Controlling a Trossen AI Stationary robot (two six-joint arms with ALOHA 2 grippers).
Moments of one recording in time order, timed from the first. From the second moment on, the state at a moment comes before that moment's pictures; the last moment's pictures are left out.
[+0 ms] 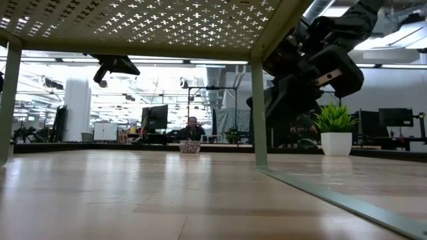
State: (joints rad) left arm 1.11 0.77 0.68 -0.16 0.48 -0.34; right arm 0.00 1.67 0.74 0.15 -0.43 -0.19
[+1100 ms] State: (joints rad) left arm 1.19 0.77 0.68 -0.16 0.46 -0.42; right arm -0.58 1.57 1.02 -0.06 -0.32 -0.06
